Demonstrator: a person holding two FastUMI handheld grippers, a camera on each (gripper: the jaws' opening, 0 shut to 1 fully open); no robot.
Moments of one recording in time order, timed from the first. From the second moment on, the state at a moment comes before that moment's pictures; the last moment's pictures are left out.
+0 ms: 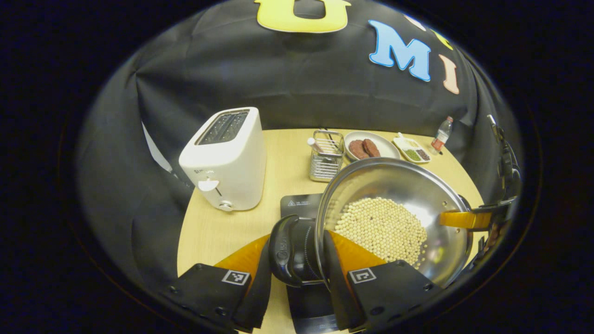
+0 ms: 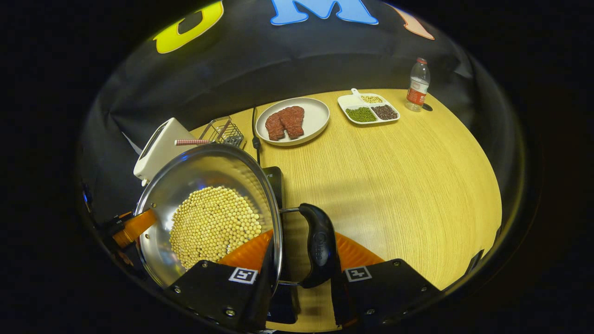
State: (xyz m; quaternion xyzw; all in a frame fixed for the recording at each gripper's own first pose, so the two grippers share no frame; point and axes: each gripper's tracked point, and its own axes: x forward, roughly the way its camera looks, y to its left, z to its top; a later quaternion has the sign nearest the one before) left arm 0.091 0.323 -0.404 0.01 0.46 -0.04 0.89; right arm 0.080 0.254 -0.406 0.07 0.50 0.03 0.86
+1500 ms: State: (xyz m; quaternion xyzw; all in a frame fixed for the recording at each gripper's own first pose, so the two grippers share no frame) left arm 0.088 0.349 -0.429 -0.04 0.45 -0.04 0.89; right arm 0.093 0.272 -0.429 0.06 0.49 0.03 0.87
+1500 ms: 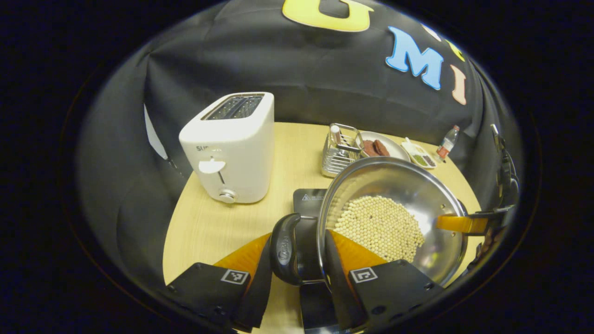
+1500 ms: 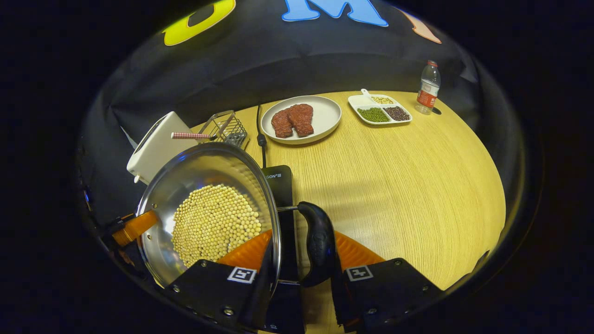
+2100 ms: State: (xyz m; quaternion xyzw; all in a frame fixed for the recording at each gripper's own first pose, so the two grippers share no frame) left arm 0.085 0.335 -0.310 -0.04 0.34 0.01 0.94; right arm 0.120 0.250 -0.319 -0.03 0.32 0.11 0.94
